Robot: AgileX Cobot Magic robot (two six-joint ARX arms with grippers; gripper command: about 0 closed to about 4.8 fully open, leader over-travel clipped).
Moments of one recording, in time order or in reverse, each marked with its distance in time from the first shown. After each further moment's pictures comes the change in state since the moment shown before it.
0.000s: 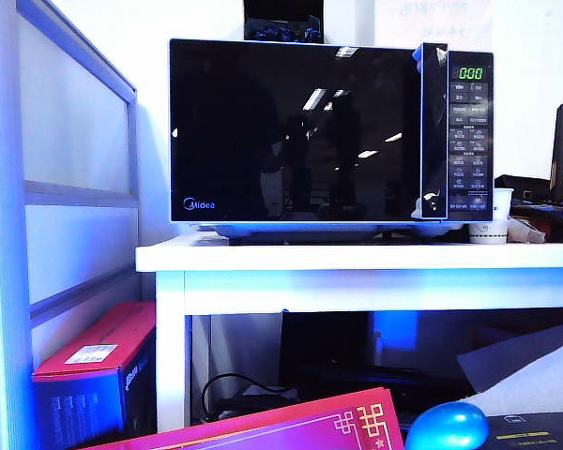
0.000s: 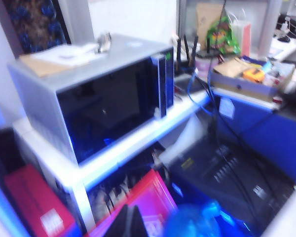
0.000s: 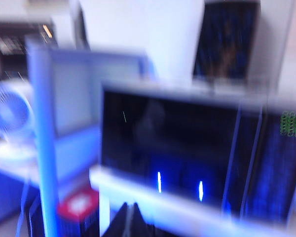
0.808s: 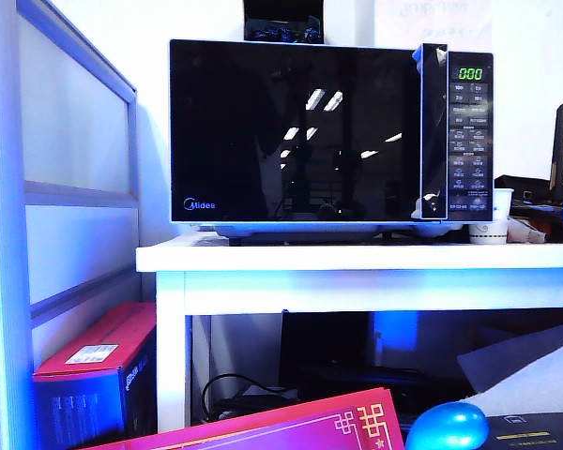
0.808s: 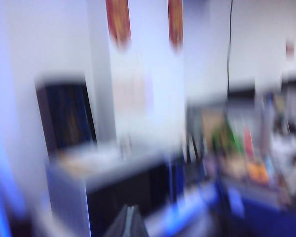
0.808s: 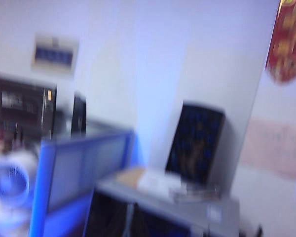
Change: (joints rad) left arm -0.048 0.049 0.398 -0.009 -0.067 -0.032; right arm 0.050 0.650 1.599 -0.797 0.037 -0.145
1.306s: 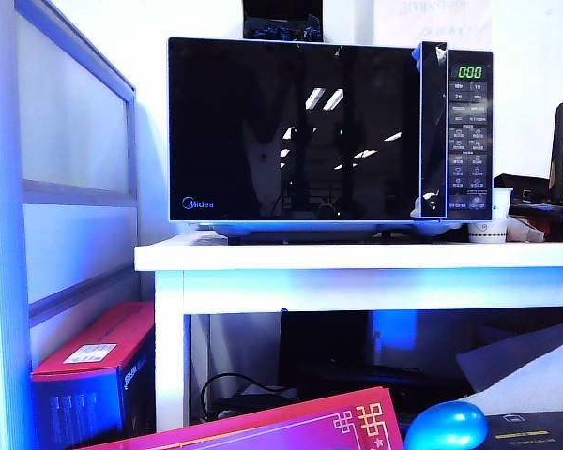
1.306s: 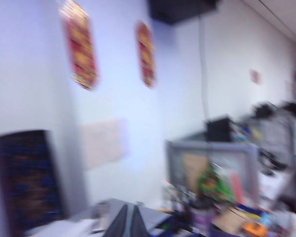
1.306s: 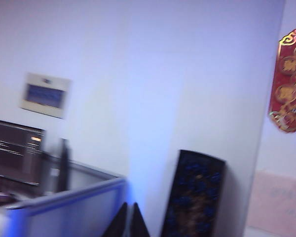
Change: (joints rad) left arm -0.001 0.342 0.000 0.526 0.115 0.016; right arm 0.063 0.322 0.085 0.406 0.033 0.011
